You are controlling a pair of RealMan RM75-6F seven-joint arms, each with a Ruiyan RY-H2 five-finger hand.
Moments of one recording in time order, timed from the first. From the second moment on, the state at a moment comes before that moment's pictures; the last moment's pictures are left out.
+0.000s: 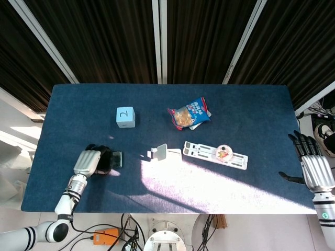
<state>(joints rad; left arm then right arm) -0.43 -1.54 -0.09 -1.48 1.15 1.06 0.26 0.15 -1.06 0.08 -1.60 -1.50 1.42 0.13</state>
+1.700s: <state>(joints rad) -0.58 -2.07 -0.28 -1.23 1.37 1.23 -0.45 0.11 -1.06 0.07 -1.59 -1.48 1.44 0.13</state>
